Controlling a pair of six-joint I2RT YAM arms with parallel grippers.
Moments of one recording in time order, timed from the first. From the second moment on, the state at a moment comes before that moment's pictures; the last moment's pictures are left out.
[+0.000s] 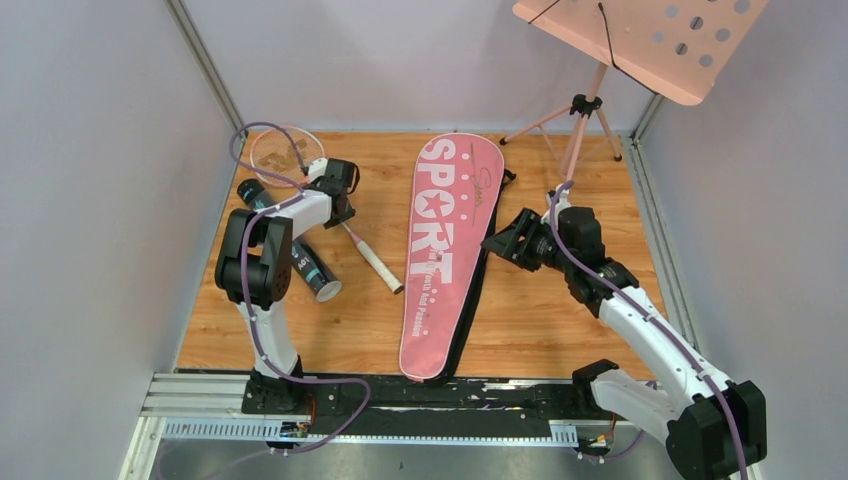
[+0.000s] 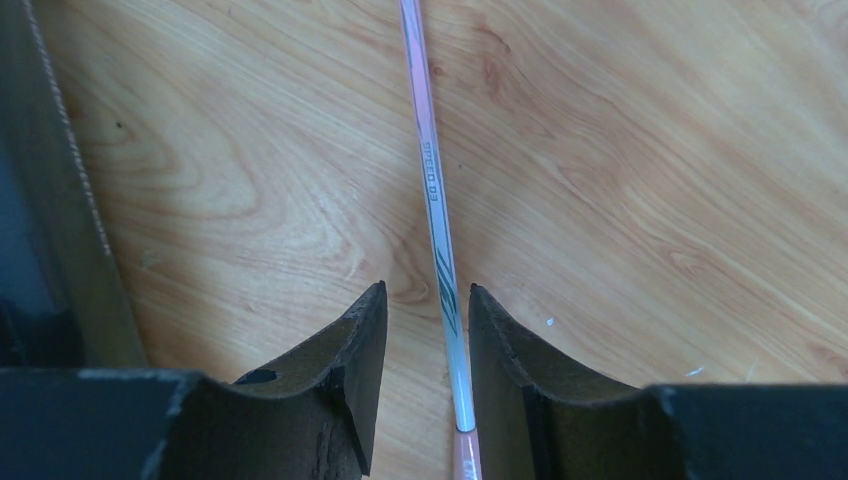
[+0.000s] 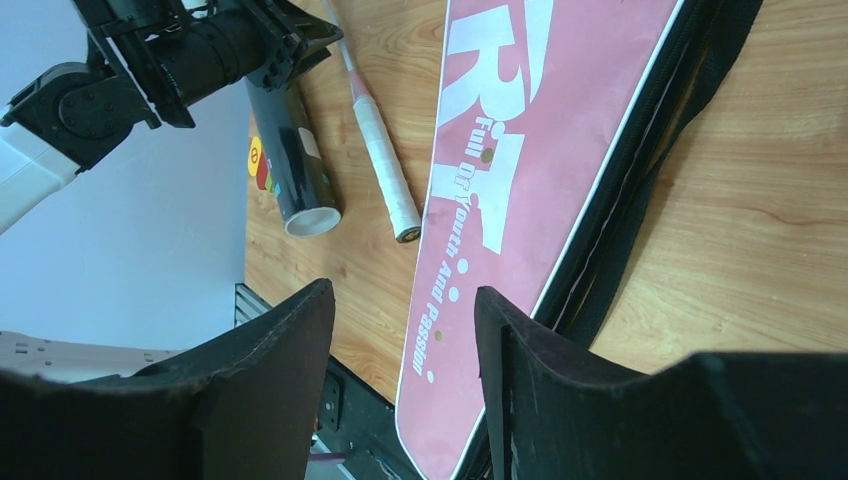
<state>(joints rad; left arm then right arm) -0.23 1.90 1.24 -0.31 -0.44 -0.66 0.37 0.99 0.71 -0.20 -0.34 0.83</state>
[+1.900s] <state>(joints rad) -0.54 1.15 0.68 -0.16 -0.05 -0.73 0.53 1.45 0.68 0.34 -0.50 1.04</state>
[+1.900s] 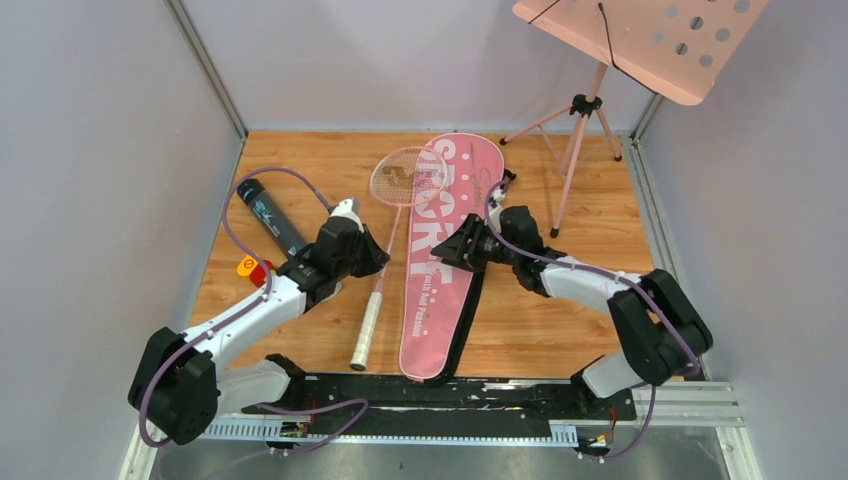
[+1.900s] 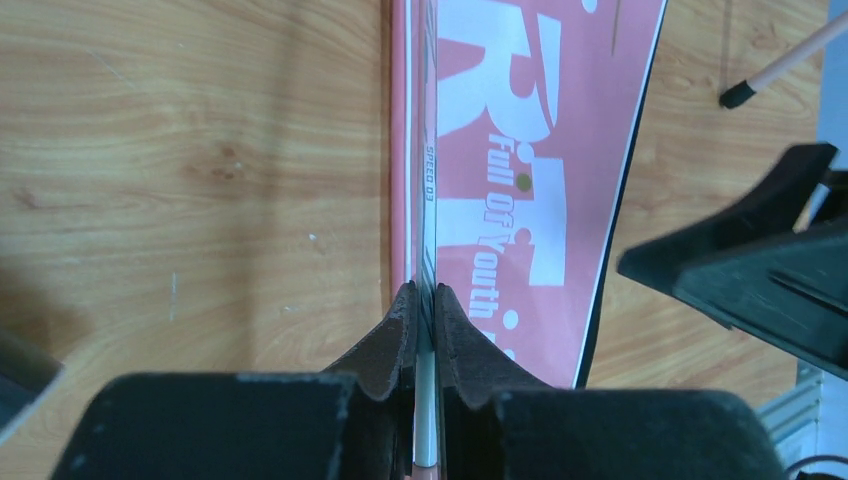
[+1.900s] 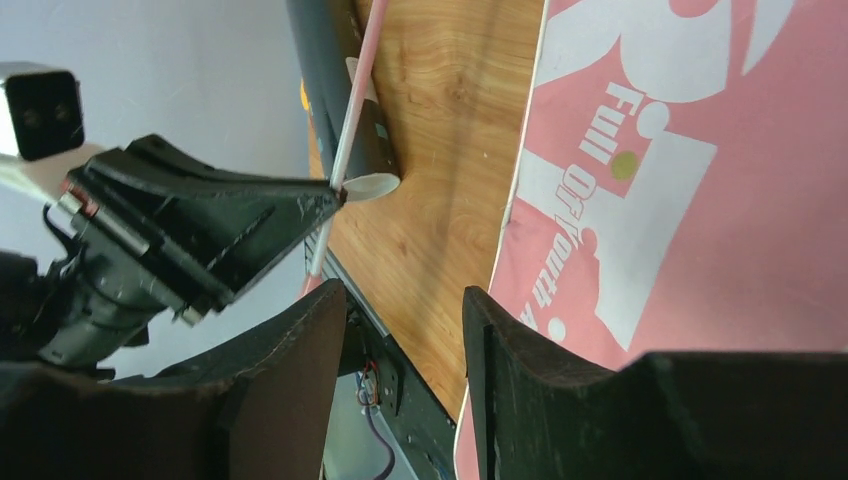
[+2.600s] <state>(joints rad) -0.60 1.08 0.57 -0.03 0.02 -0.80 0.63 1.86 0.93 0.56 -0.44 1.18</state>
